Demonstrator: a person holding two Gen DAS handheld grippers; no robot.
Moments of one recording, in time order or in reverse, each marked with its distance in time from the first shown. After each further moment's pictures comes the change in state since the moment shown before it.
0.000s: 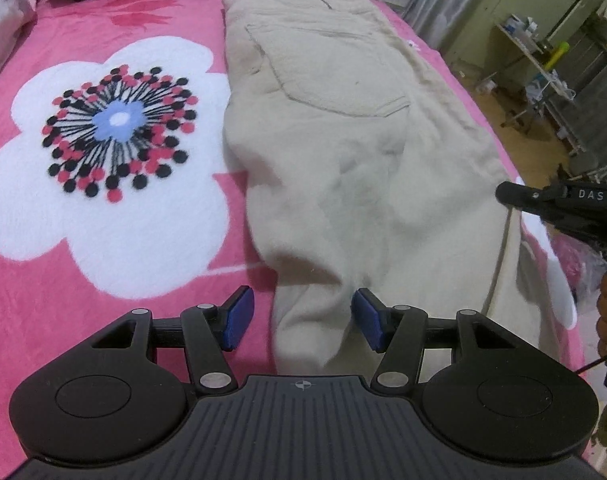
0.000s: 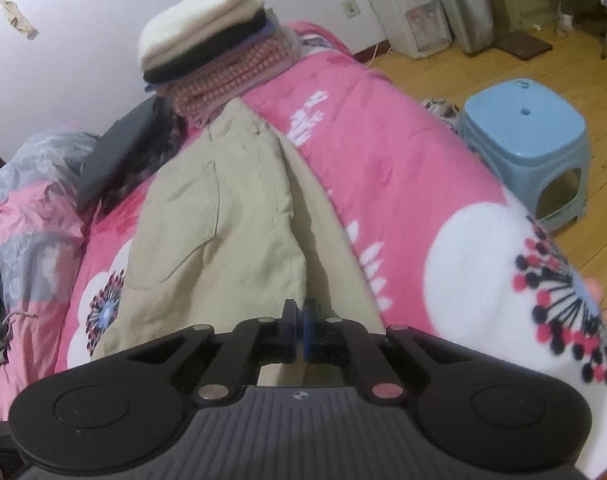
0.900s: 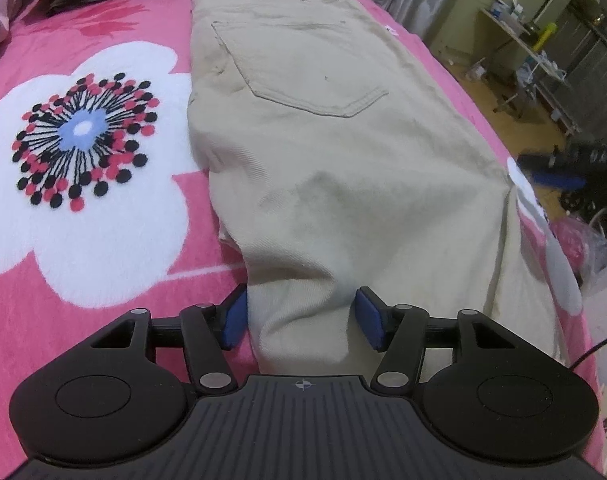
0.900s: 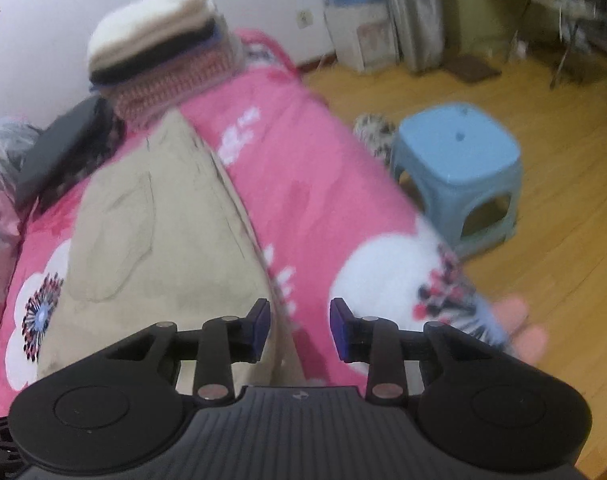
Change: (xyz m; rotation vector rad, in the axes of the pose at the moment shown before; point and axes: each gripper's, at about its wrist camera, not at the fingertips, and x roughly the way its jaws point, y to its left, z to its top) left arm 0.014 -0.016 -0.001 0.067 0.003 0.009; right arm -0.018 0.005 0.016 -0.110 -0.055 -0.200
